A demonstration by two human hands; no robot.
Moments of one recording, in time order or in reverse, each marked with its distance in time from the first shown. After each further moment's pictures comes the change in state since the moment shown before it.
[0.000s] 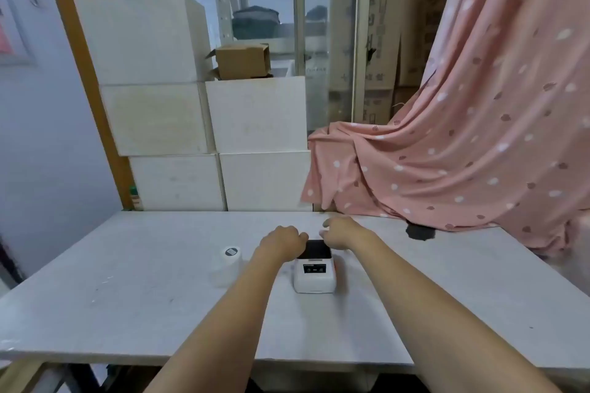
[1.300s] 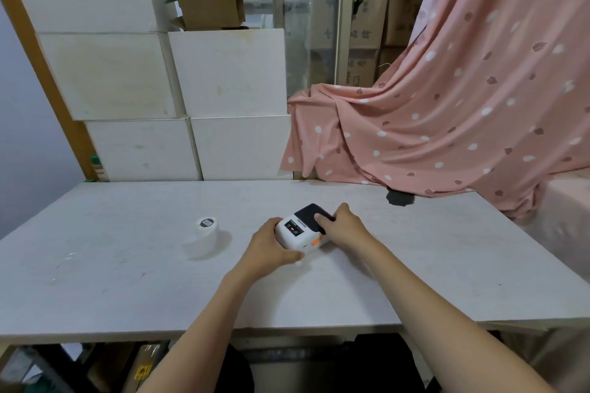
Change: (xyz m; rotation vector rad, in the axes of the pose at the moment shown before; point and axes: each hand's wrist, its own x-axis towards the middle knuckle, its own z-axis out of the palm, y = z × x) left_hand -0.038 -0.027 0.068 -0.620 0.043 0.105; right_hand -0.031 0.048 0.045 0.529 0.157 0.179
